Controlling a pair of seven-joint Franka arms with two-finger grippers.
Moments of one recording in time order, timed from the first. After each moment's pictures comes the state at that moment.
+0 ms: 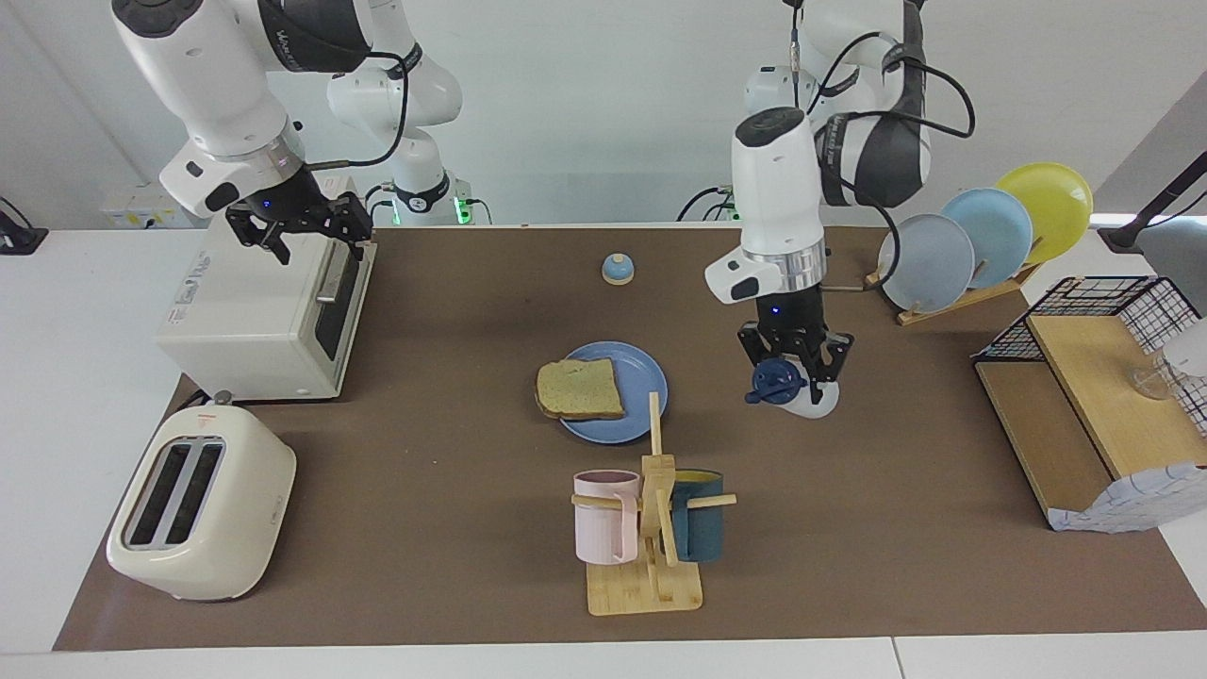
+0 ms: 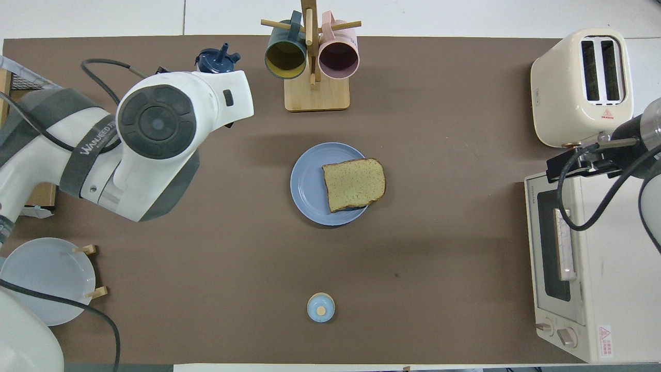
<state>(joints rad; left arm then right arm) -0.36 0.21 -0.04 -1.76 0.44 2.38 -0.07 0.03 -0.02 0.01 -1.63 -0.01 1.51 -0.01</state>
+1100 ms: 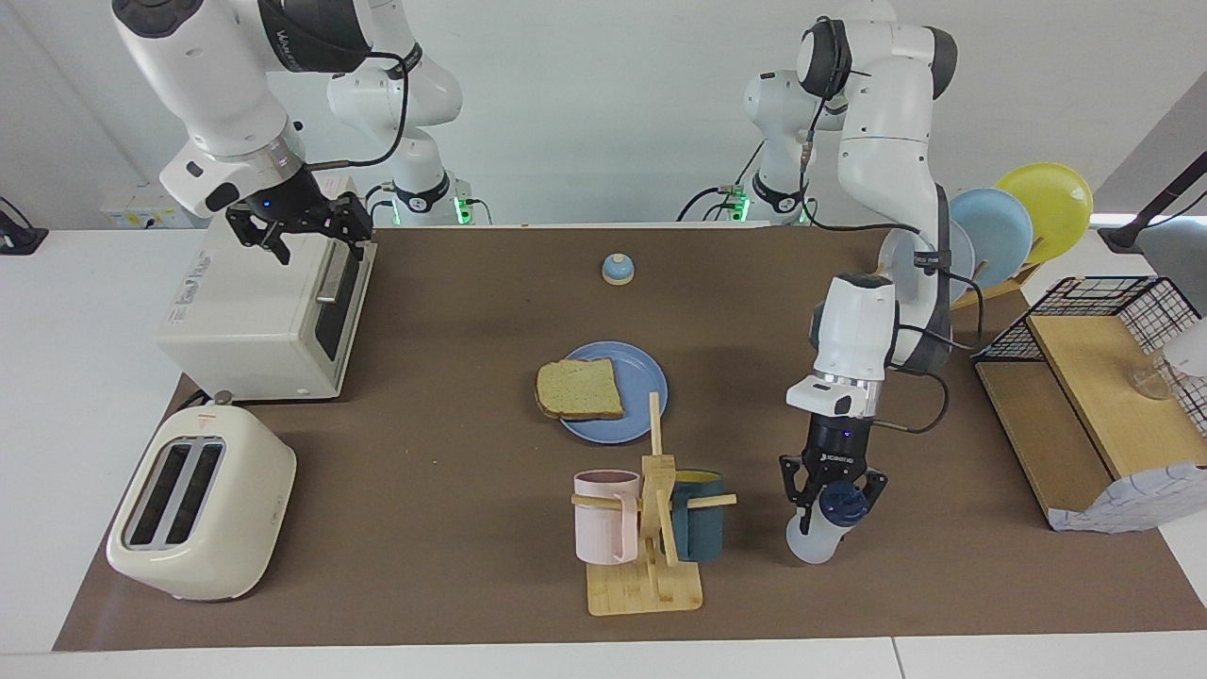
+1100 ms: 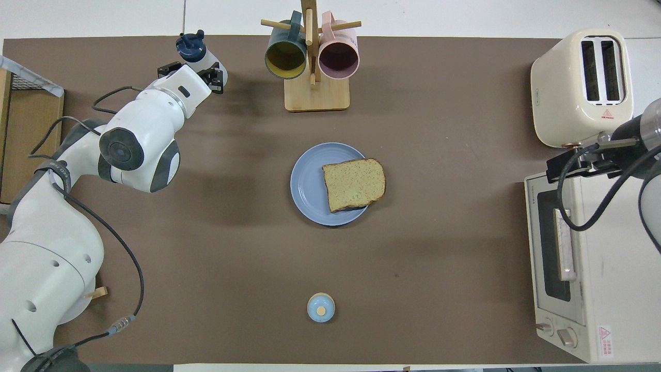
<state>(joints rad) -0.16 0.59 -0.05 -1.79 0.32 3.22 -0.22 0.03 -0.02 0.01 -1.63 -0.01 1.51 -0.01</state>
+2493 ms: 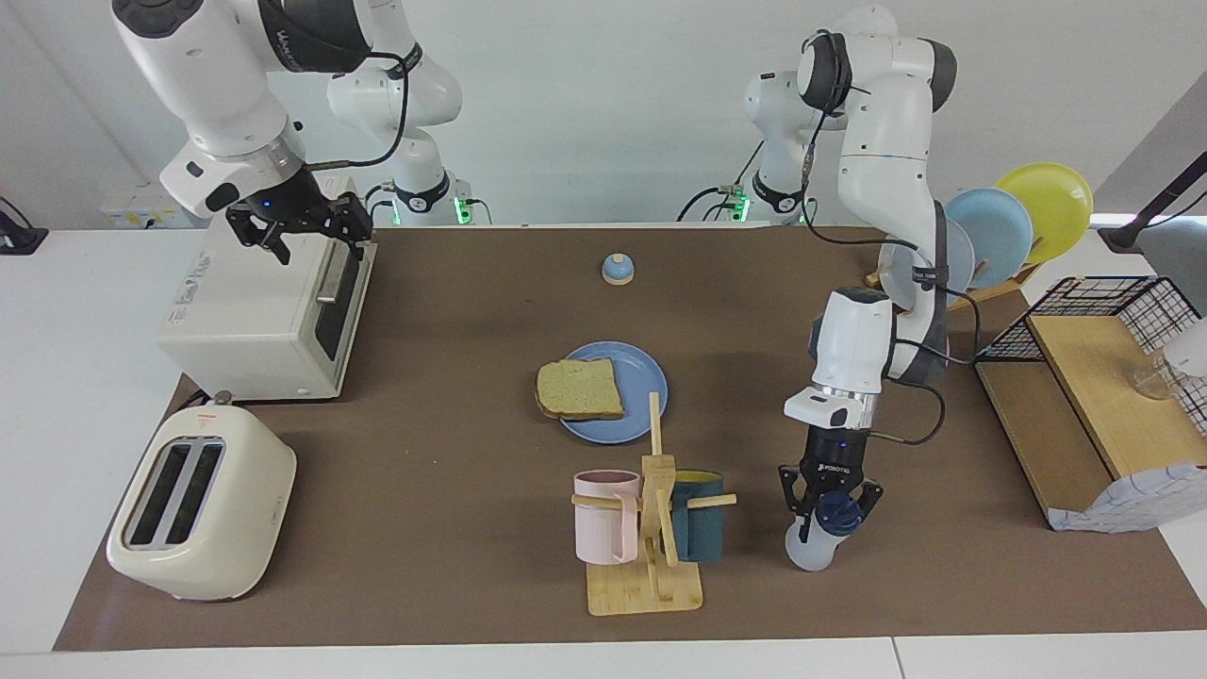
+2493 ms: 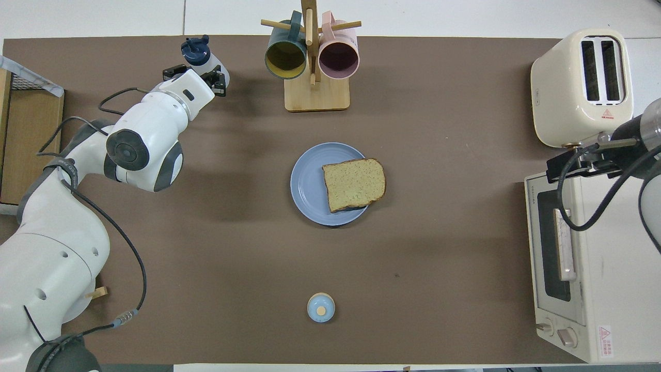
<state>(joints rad) -0.16 0.63 -0.05 -1.78 0.34 3.24 -0.20 0.03 -0.02 0.01 -1.63 -0.01 1.51 -0.01</state>
